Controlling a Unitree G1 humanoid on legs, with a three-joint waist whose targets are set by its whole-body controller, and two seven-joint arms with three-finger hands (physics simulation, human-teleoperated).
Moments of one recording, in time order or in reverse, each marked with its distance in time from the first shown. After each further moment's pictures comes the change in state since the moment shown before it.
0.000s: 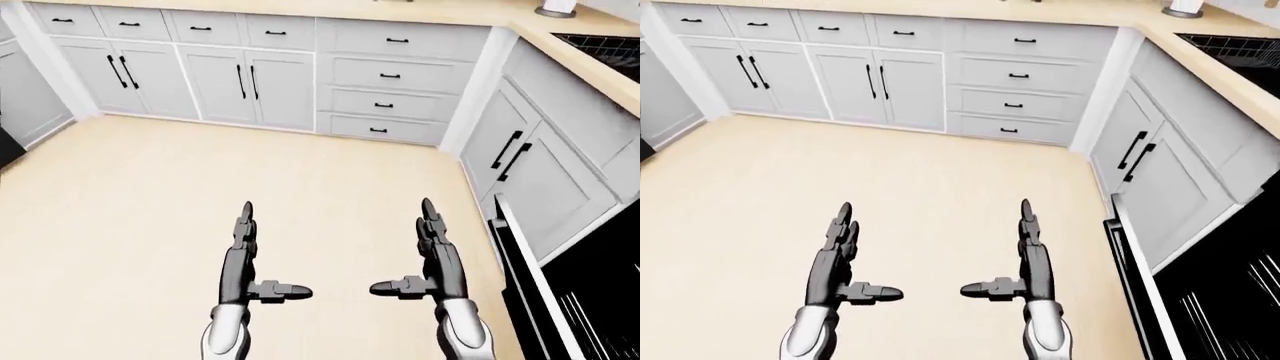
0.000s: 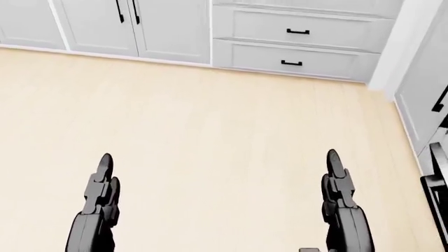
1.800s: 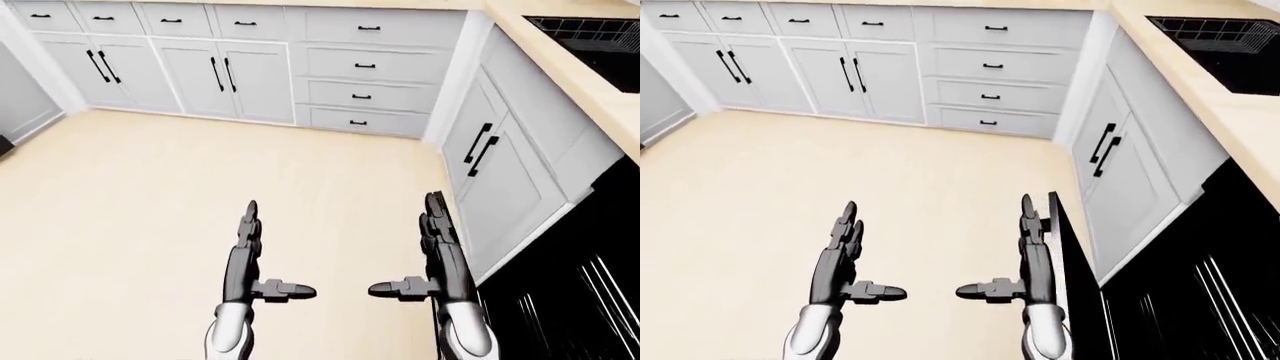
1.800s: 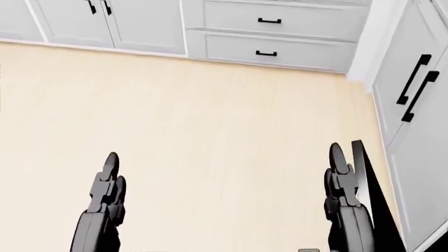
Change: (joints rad) left arm -0.007 -0.010 -0.012 0.000 -0.005 0.009 -0.008; right arm 0.057 0.004 0.050 -0.183 -0.038 0.099 -0.035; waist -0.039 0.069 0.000
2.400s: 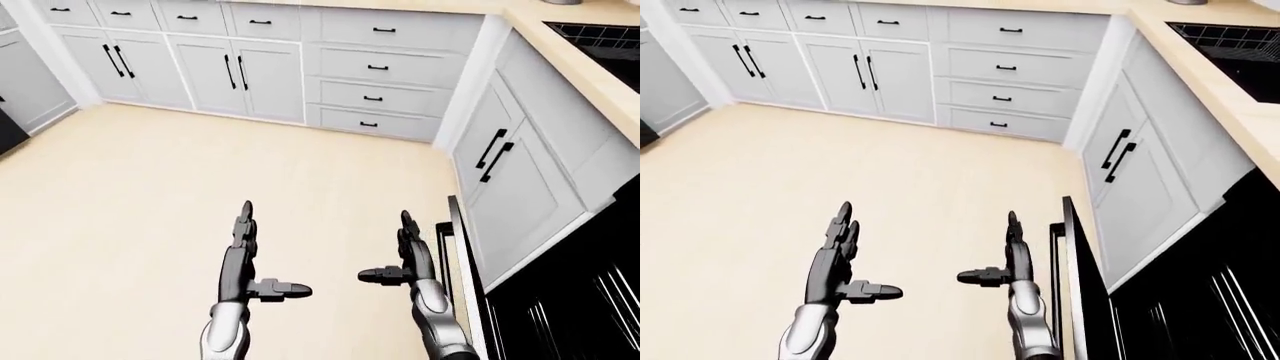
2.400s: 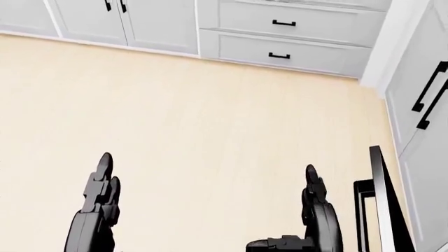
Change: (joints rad) left arm 0.000 0.007 0.020 -0.012 -0.007 0.021 -0.001; right arm -0.427 -0.033 -0.094 1.007 0.128 -0.367 -0.011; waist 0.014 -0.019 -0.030
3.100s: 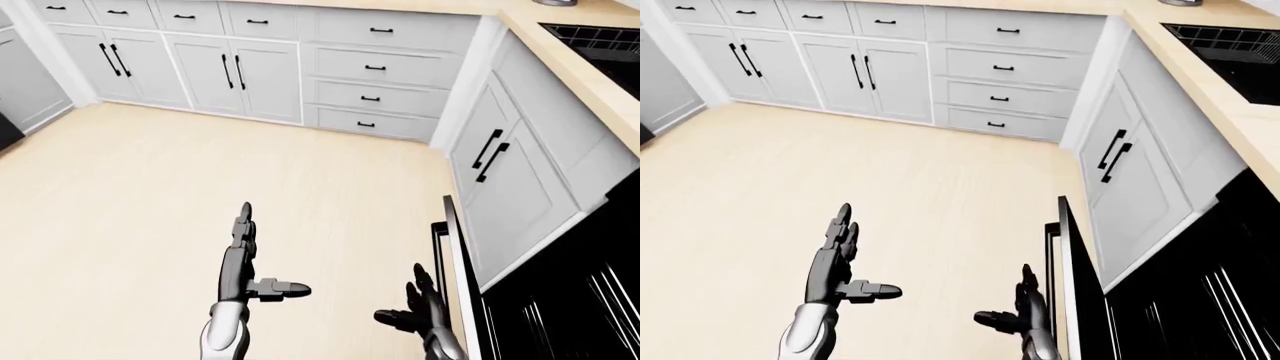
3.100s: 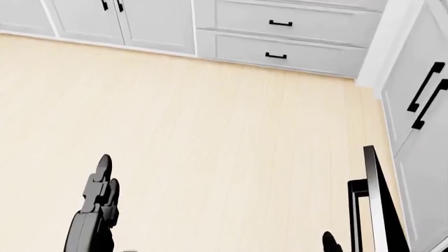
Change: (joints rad) left arm -0.006 0.001 0.006 0.007 -0.006 0.022 0.005; right arm -0.064 -0.032 -0.158 0.691 0.177 -0.358 0.199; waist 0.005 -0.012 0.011
